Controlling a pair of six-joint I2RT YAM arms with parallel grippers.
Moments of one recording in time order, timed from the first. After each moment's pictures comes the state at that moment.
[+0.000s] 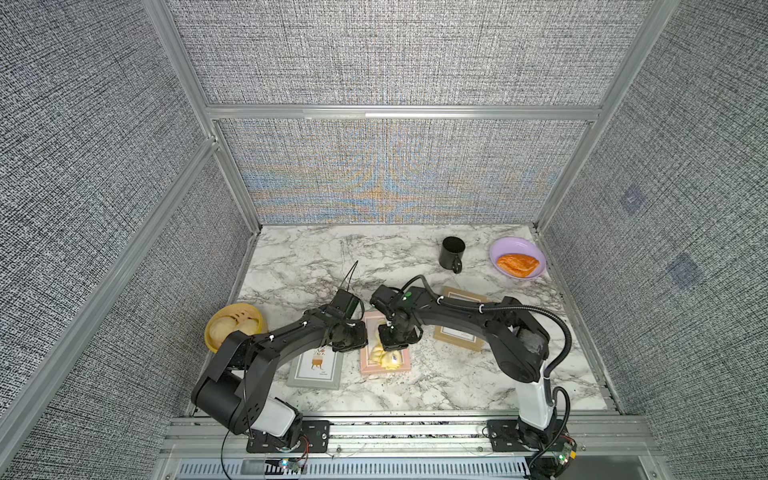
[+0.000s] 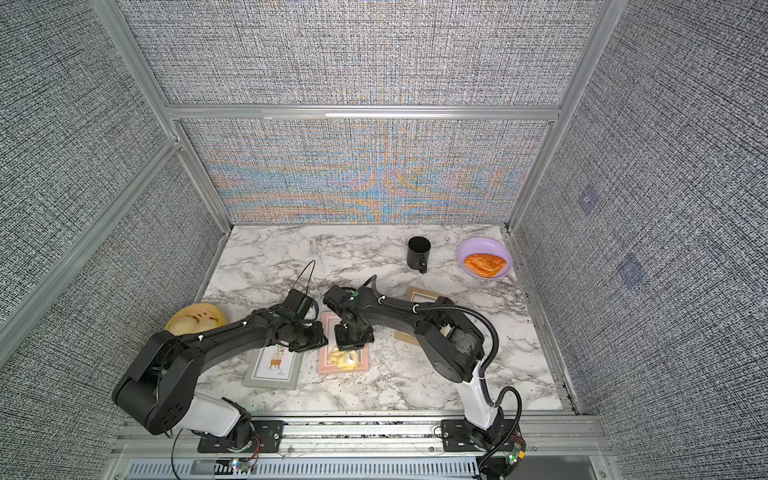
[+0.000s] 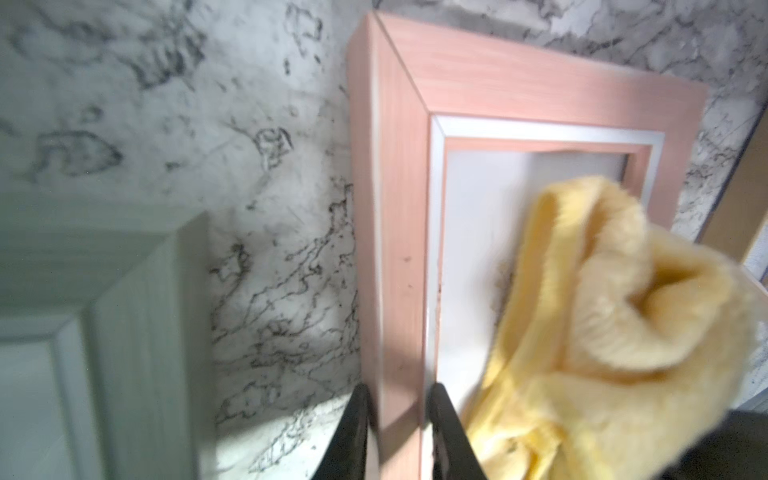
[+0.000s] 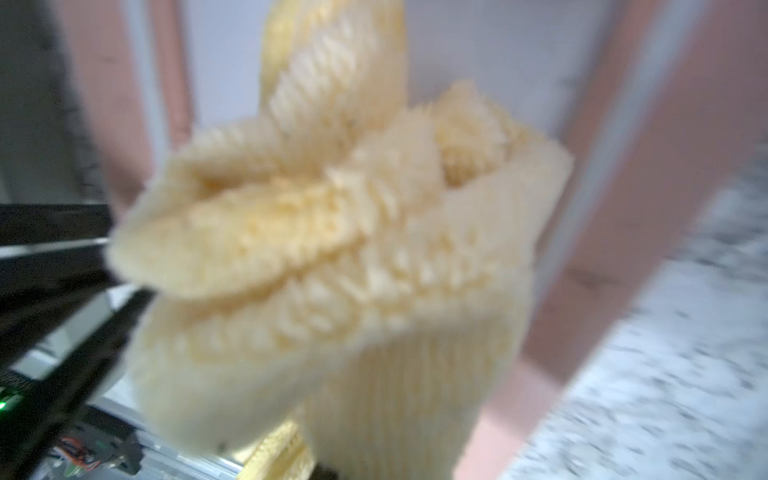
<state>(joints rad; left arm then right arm) -0.55 1.49 0.70 -0.42 0.26 -0.65 0.91 2.01 1.47 -0.91 -0.14 0.68</state>
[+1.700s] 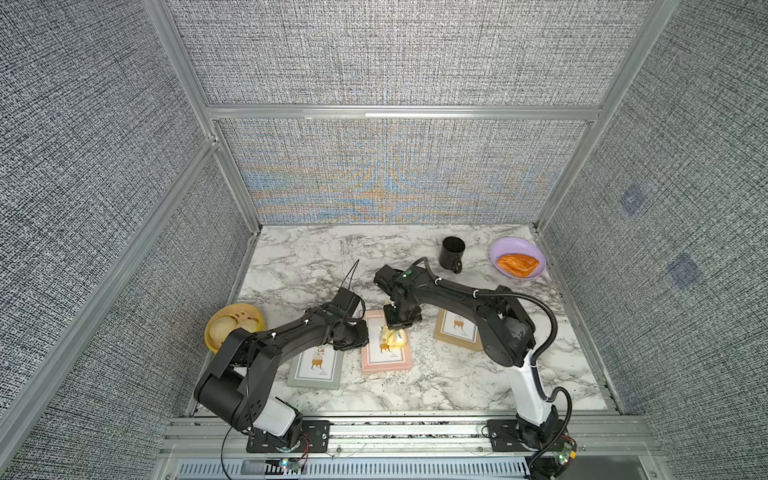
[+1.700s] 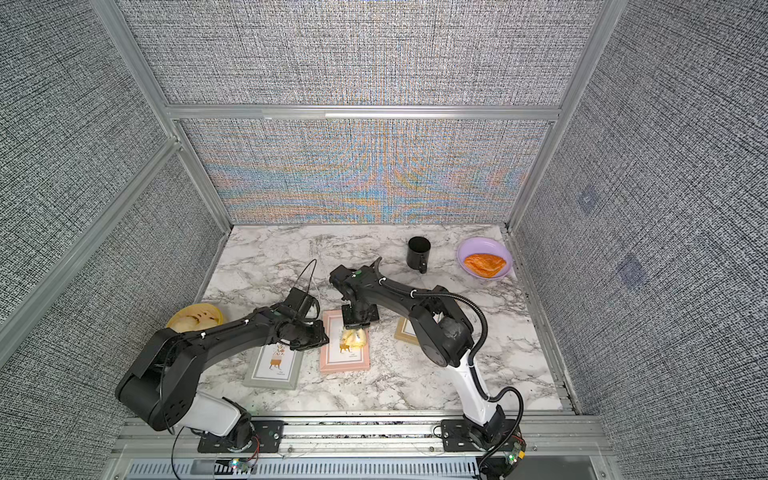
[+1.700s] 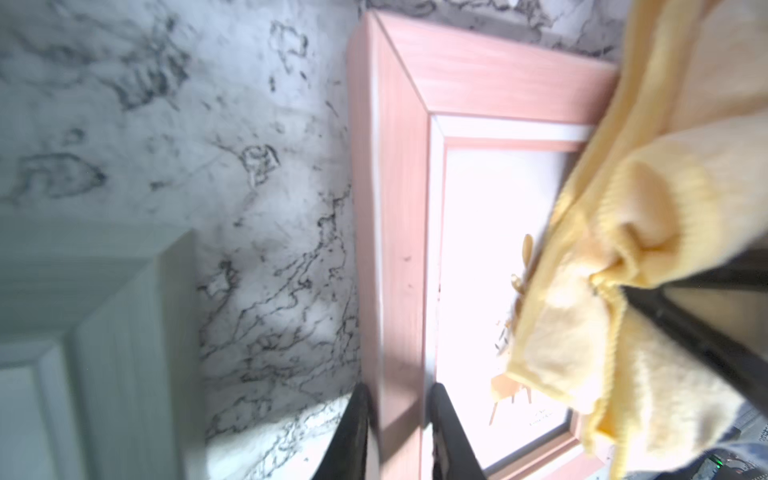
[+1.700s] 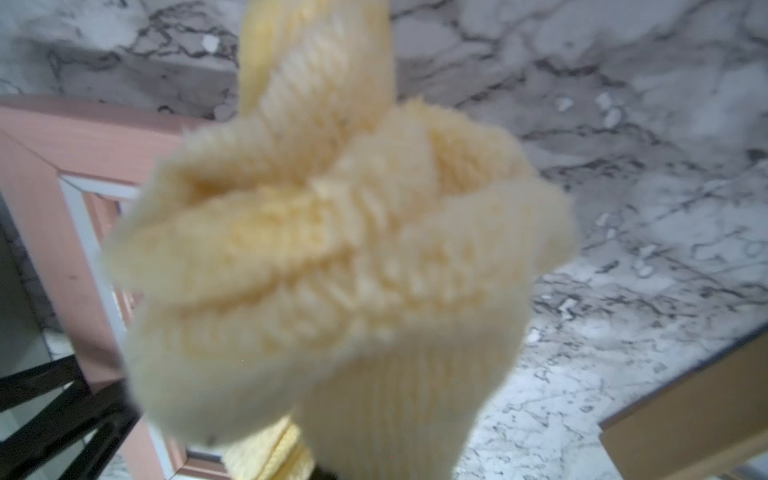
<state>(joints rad) -0.55 1.51 0.72 -0.42 0.26 -0.65 0.82 2.15 1.71 -1.05 -0.05 0.60</state>
